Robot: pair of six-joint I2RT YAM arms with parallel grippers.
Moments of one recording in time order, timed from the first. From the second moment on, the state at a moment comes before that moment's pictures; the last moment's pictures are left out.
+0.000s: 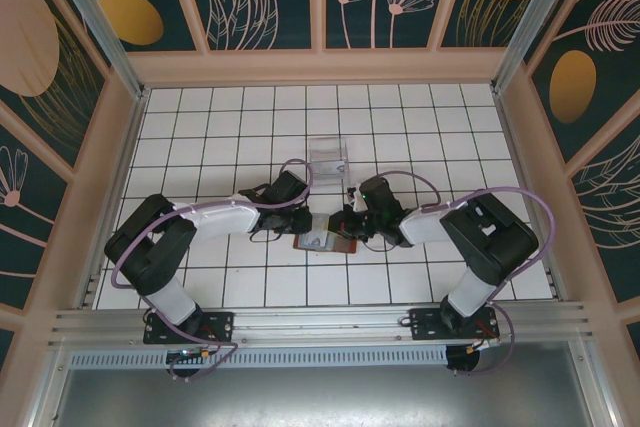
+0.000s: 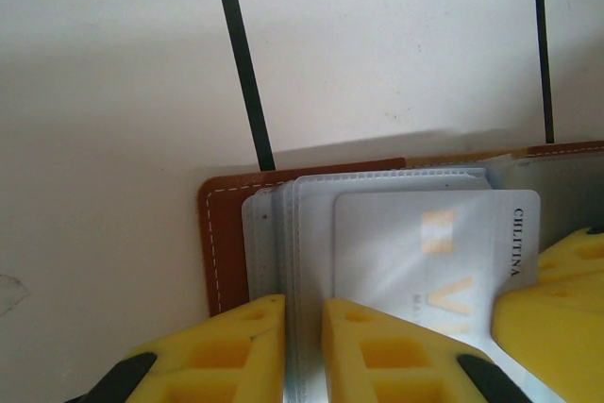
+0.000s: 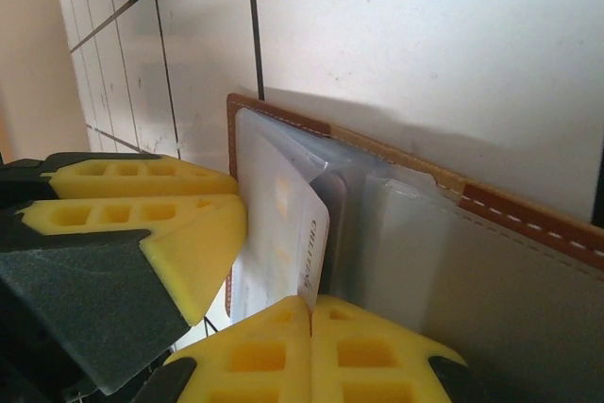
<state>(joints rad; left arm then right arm) -0.75 1.67 0.84 -0.26 0.13 -0.66 0.67 1.65 0.54 0.36 -0.56 0.99</state>
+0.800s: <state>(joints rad) -0.76 1.66 0.82 -0.22 0.13 -0.67 0.62 1.49 0.51 0.19 -0.55 0.91</state>
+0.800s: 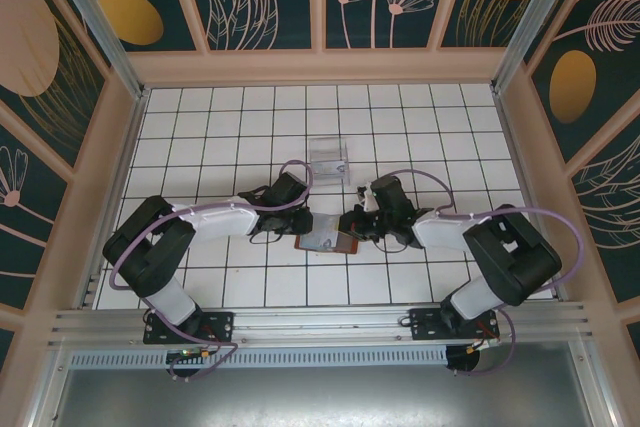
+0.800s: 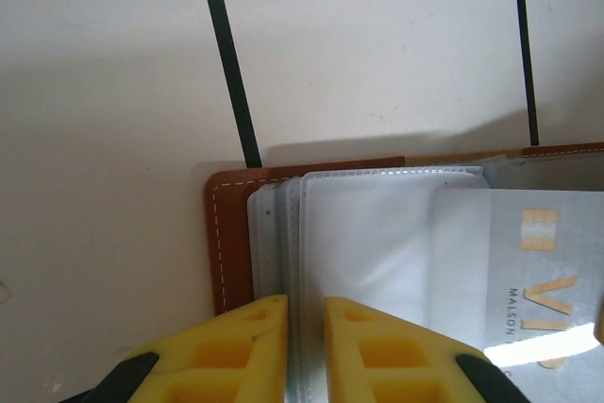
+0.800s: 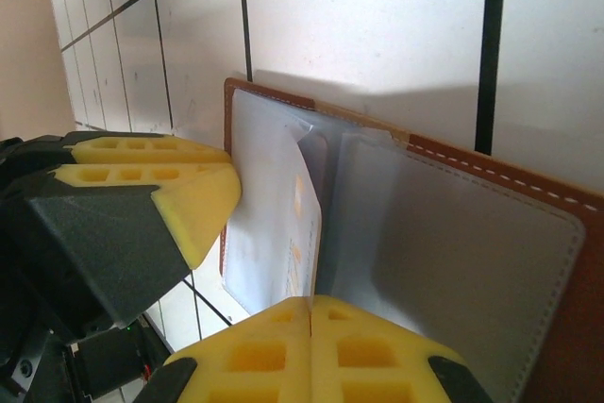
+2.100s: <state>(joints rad) -0.76 1.61 0.79 -0.26 0.15 -0.69 0.61 1.44 1.01 -0.43 -0.09 0.23</state>
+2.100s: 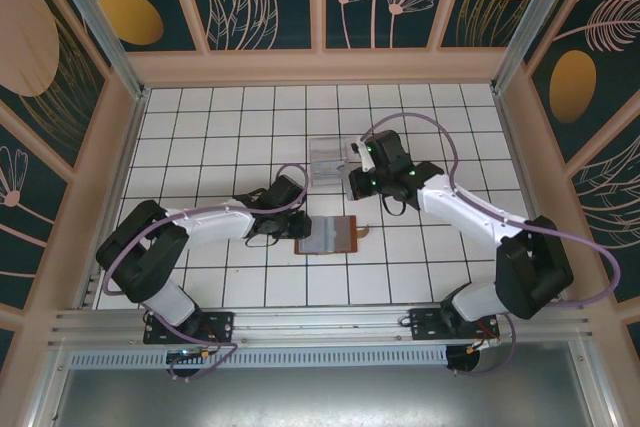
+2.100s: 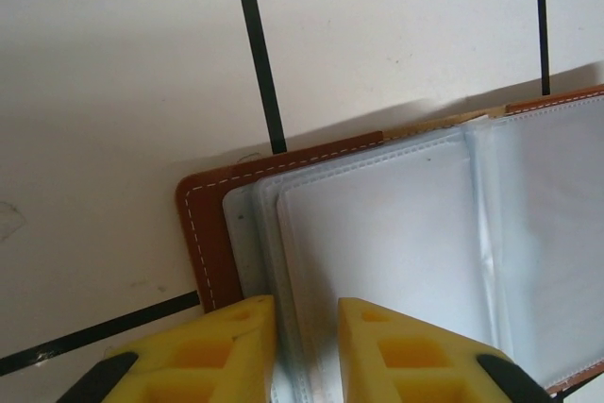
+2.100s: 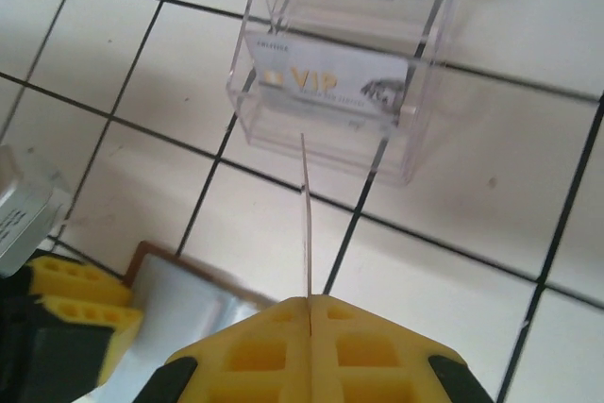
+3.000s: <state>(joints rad) -0.77 1.46 0.76 -0.34 -0.01 -0.71 0.62 1.85 1.53 -0.82 -0.06 -0.84</state>
